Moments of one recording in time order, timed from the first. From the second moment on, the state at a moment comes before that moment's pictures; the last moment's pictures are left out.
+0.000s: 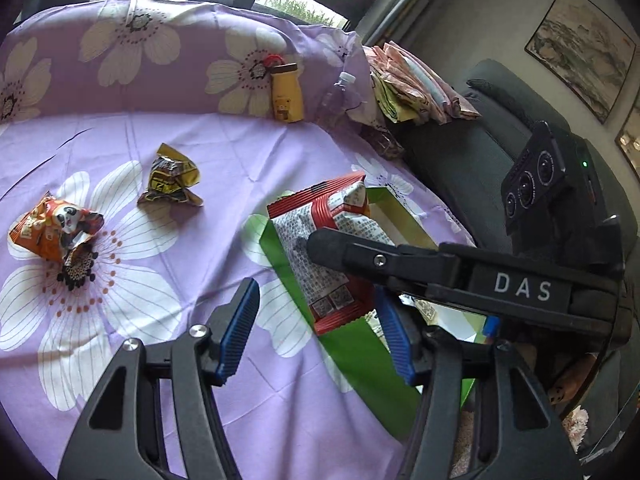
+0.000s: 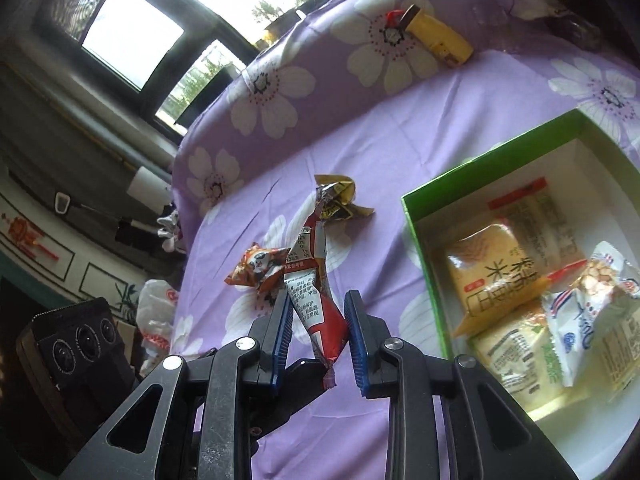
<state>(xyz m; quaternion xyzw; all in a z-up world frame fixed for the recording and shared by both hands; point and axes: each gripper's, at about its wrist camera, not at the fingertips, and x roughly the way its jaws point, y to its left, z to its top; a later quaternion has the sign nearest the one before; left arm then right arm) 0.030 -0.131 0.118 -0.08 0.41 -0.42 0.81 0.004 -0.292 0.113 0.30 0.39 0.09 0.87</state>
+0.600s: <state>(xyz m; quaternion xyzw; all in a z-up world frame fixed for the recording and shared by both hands) 0.005 -0.221 0.120 -0.06 0.41 -0.44 0.80 -0.028 -0.365 0.110 0.33 0.36 0.04 0.87</state>
